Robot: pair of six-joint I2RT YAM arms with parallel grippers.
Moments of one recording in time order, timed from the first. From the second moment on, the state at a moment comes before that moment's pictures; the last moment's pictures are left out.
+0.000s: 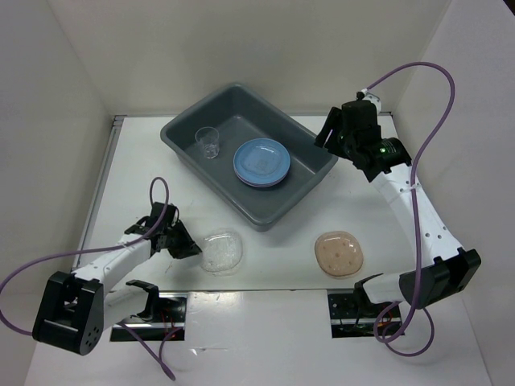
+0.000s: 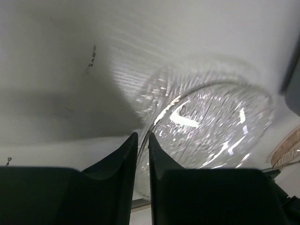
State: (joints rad) left arm -0.22 1.09 0.42 -0.44 0.23 -0.85; right arm 0.33 1.35 1.51 -0.75 0.25 0.60
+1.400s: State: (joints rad) left arm -0.71 1.33 1.27 -0.80 0.65 -0.59; right arm 0.31 1.36 1.69 -0.78 0.32 0.54
